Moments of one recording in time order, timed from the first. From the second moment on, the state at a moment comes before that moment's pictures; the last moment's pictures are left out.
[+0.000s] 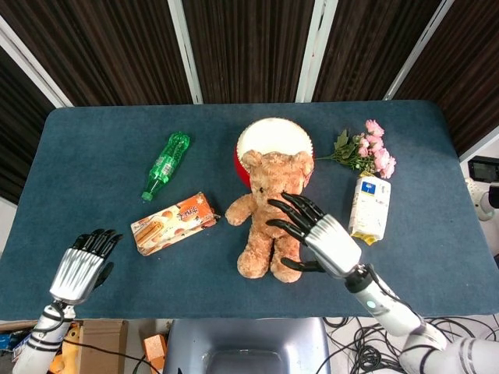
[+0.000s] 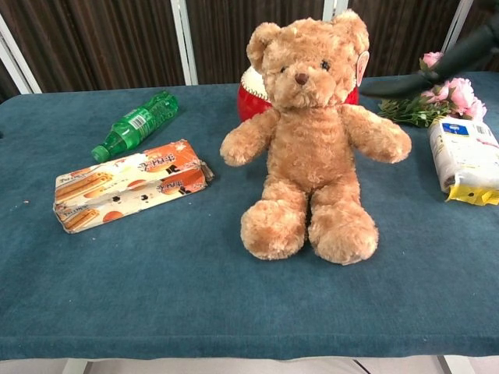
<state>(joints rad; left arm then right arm) -0.25 -1.33 0.02 -1.44 1.67 1.55 0.34 0.57 -1.27 0.05 -1.75 -1.79 1.42 0.00</state>
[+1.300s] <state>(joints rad) -0.18 -1.27 0.08 -1.40 1.70 1.50 0.14 0.41 -1.67 0.11 -0.82 -1.66 1.56 0.21</state>
